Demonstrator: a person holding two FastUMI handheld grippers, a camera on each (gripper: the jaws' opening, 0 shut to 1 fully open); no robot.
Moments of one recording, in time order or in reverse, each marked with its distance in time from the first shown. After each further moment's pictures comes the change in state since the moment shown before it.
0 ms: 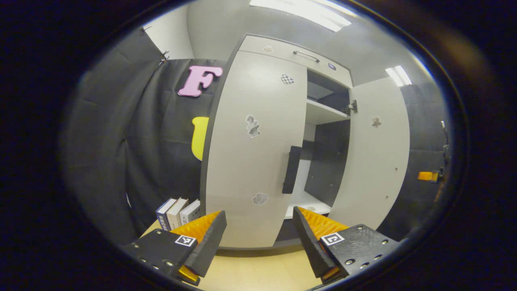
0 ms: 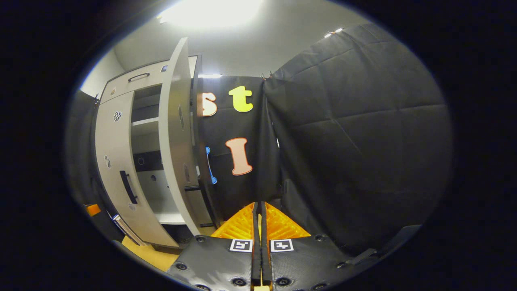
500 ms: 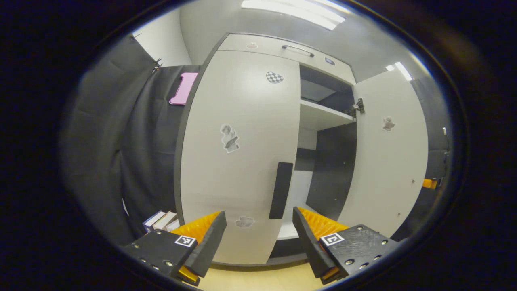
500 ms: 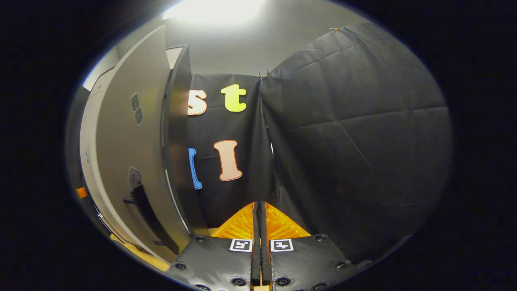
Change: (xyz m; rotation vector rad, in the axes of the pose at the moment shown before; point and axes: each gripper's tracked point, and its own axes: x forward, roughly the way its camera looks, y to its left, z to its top) left arm 0.080 -0.049 0.021 0.054 -0.042 0.066; right arm 0.112 -0.037 0.005 -0.009 -0.029 0.003
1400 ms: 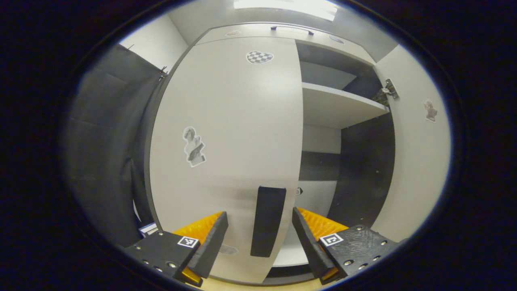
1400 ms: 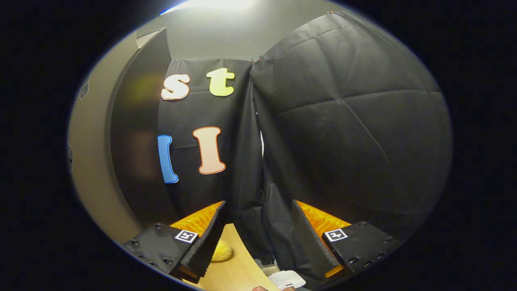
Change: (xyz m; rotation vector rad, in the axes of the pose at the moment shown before) left arm 0.108 -0.030 0.014 0.050 -0.037 0.204; right arm 0.126 -0.064 -0.040 -0.037 0.058 0.007
